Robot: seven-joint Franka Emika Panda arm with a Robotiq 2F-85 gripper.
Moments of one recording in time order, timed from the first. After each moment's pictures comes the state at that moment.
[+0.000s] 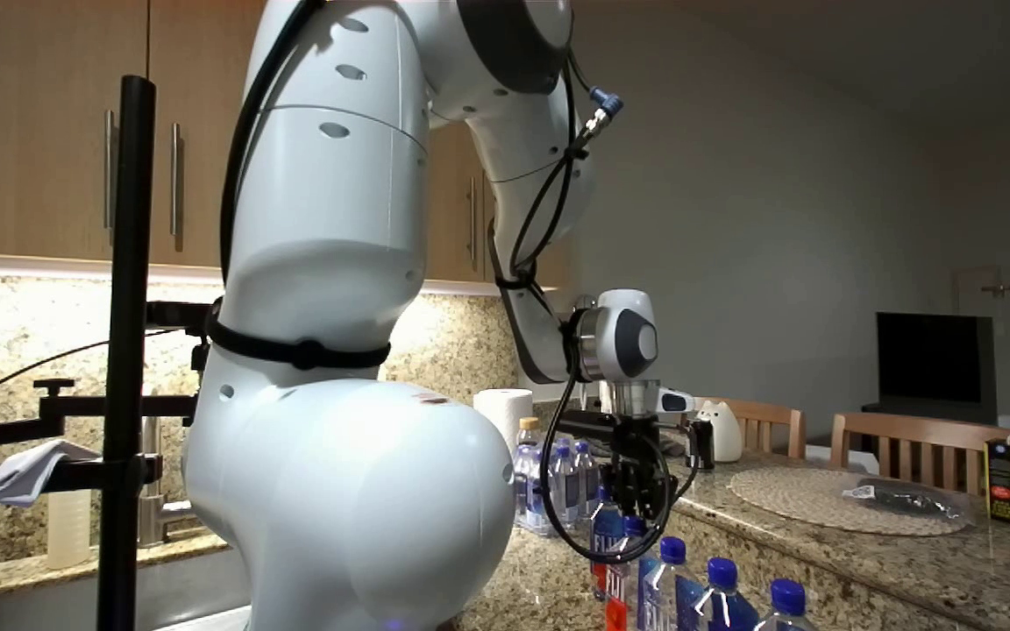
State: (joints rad) arm 0.18 0.04 0.10 -2.39 -0.08 2.42 0.53
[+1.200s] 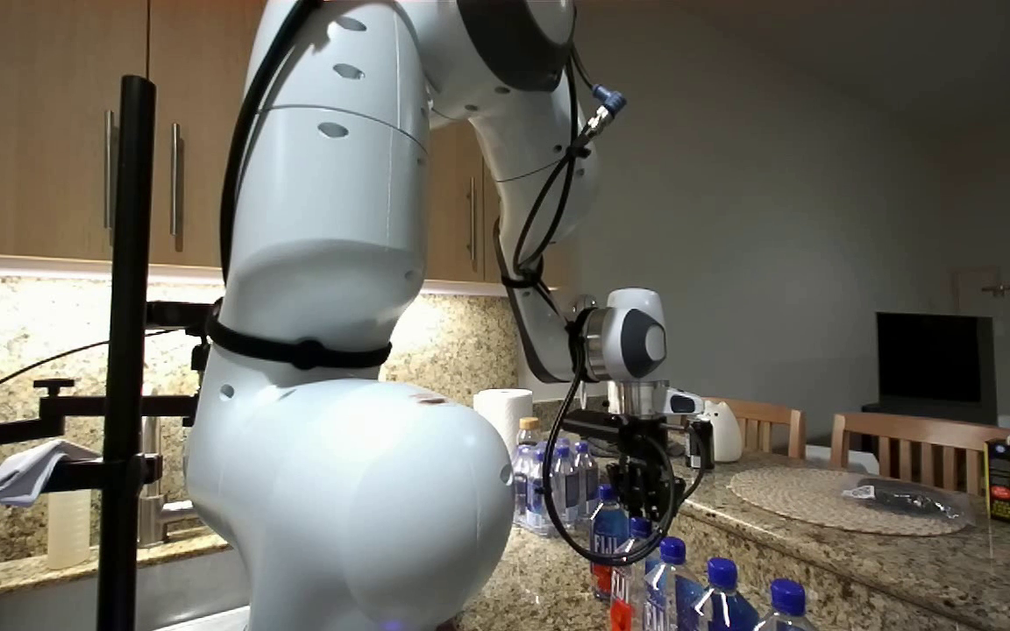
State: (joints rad) arm 0.17 0.04 0.09 -2.39 -0.06 2.42 0.52
